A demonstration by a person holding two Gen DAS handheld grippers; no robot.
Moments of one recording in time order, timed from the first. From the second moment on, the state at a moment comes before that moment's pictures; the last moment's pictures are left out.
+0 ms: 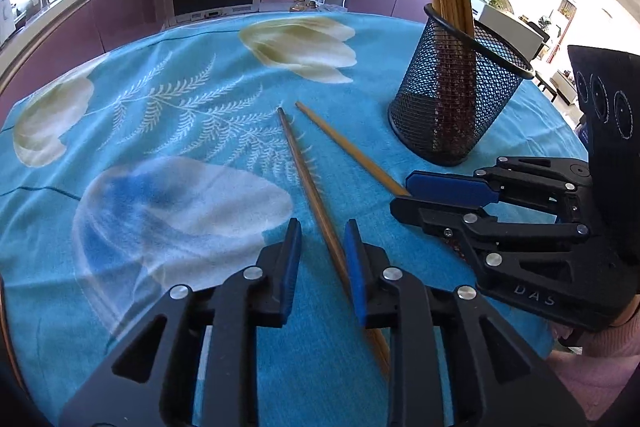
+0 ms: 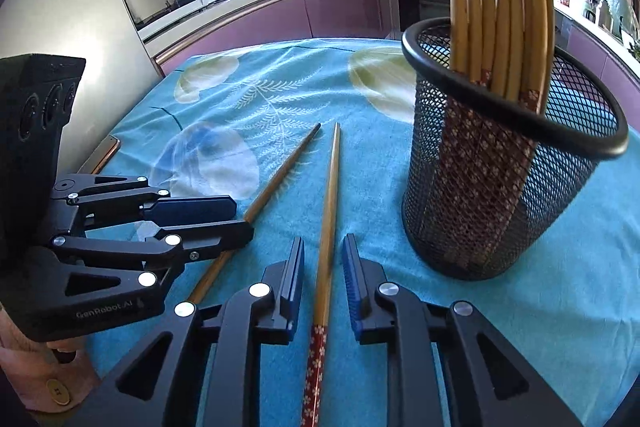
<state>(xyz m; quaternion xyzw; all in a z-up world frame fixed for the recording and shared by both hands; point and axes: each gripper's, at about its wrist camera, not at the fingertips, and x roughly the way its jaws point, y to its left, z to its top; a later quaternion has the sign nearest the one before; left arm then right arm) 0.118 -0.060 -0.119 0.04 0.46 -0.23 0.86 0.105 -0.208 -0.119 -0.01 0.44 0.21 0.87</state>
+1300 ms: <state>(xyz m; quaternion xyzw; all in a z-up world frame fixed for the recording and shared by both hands) 0.110 -0.058 -0.101 0.01 0.43 -0.21 0.88 0.090 -0.228 -0.095 0.07 0.40 0.26 0.88</state>
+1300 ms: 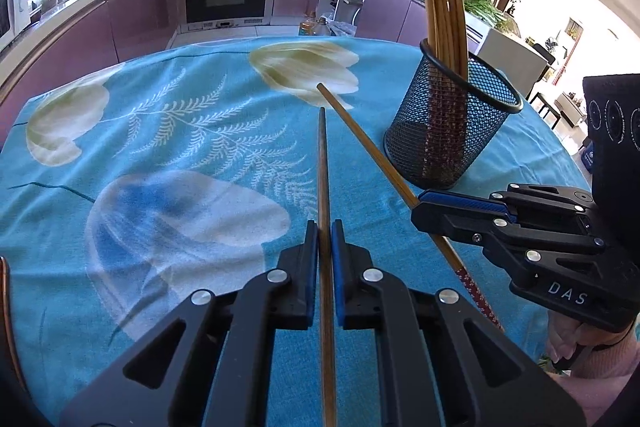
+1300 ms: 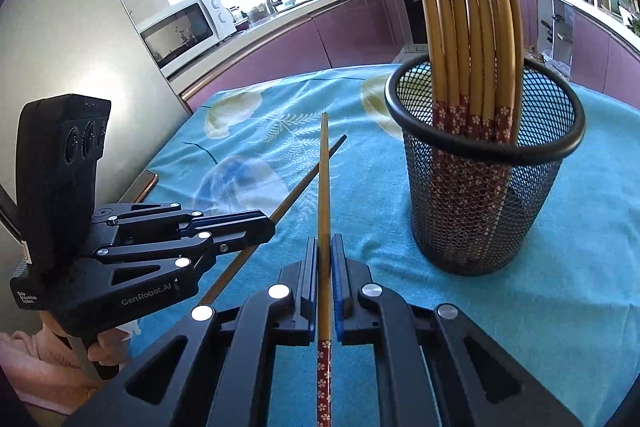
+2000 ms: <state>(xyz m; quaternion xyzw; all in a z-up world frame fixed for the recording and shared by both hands) 0.093 -0.057 -0.067 0.00 0.40 -0.23 0.89 0.071 -0.237 -0.066 0.07 0.35 0.27 0.89</state>
